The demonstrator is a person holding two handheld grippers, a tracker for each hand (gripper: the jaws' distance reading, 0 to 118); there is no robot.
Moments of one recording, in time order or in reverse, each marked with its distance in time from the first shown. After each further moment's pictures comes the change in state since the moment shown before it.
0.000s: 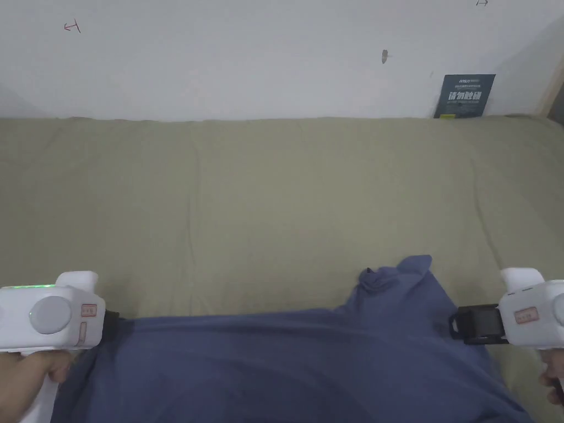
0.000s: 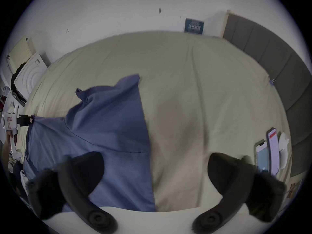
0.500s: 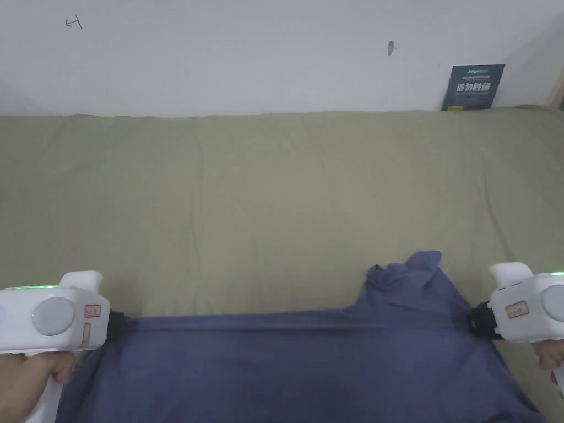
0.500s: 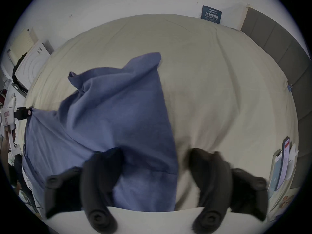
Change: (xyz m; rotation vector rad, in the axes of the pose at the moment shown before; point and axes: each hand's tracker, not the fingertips) left arm 0.000 0.001 -0.002 0.000 -0.002 -0.011; right arm 0.002 0.009 -0.022 0.021 -0.023 0.060
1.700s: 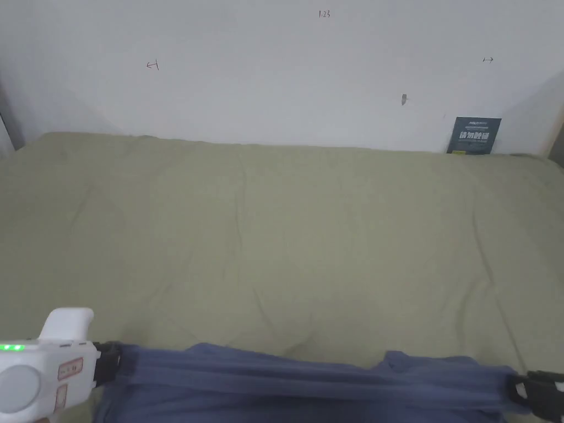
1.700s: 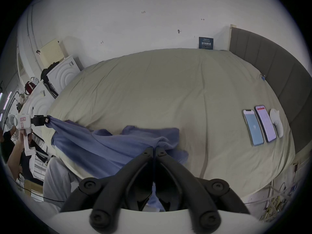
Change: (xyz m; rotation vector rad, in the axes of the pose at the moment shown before) left arm -0.035 -0.218 0.194 0.199 -0.085 0.019; right arm -0.030 -0.215 0.203 0.199 0.177 -0.023
